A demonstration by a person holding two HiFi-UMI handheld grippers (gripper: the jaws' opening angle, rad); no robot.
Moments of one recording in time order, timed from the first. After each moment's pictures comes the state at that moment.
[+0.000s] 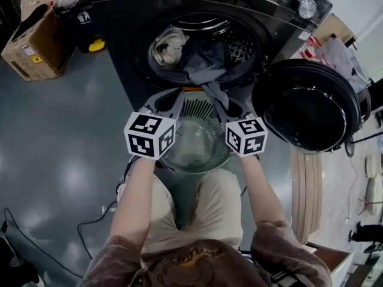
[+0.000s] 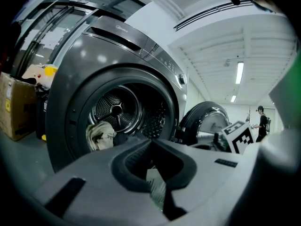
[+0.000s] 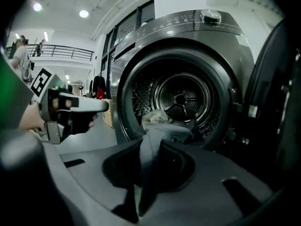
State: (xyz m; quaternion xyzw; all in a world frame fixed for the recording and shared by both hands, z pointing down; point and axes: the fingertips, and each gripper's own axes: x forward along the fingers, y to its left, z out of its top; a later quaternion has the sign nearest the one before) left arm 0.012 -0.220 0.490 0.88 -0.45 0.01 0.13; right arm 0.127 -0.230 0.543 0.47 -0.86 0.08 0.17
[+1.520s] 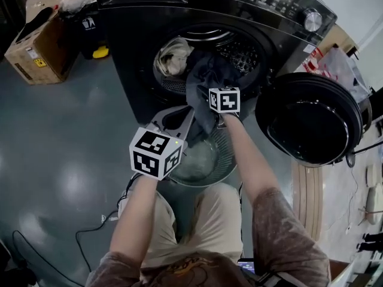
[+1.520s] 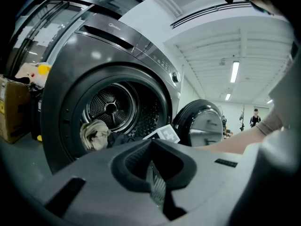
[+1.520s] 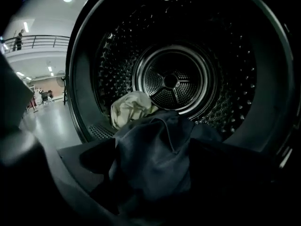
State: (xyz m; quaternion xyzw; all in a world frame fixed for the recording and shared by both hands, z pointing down) left arm 0.025 -0.202 0.488 0.89 -0.42 0.03 0.14; right arm 0.114 -0.395 0.623 0.52 -0.81 0.13 0.24
